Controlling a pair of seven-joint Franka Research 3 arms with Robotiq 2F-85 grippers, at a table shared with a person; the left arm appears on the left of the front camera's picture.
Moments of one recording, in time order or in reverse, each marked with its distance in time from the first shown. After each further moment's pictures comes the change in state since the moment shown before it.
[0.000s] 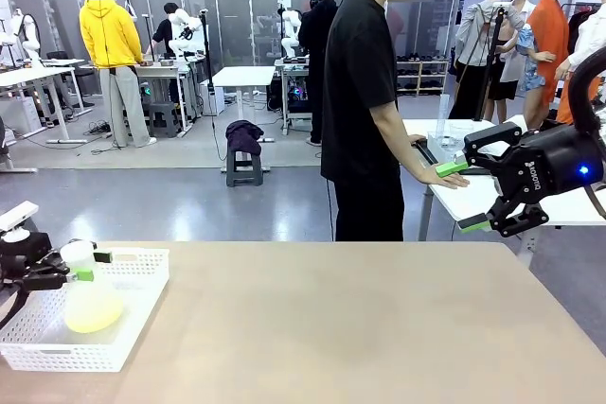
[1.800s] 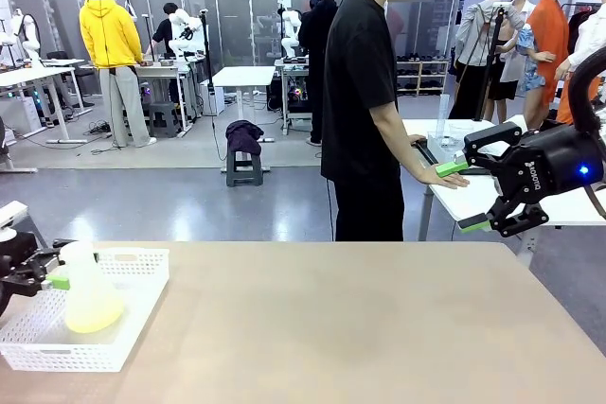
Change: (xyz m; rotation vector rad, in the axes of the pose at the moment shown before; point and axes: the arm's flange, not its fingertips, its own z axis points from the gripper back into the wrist) left arm 0.007 -0.007 0.026 -0.011 0.070 -0.017; right arm 0.000 0.000 0.000 0.000 0.000 0.000
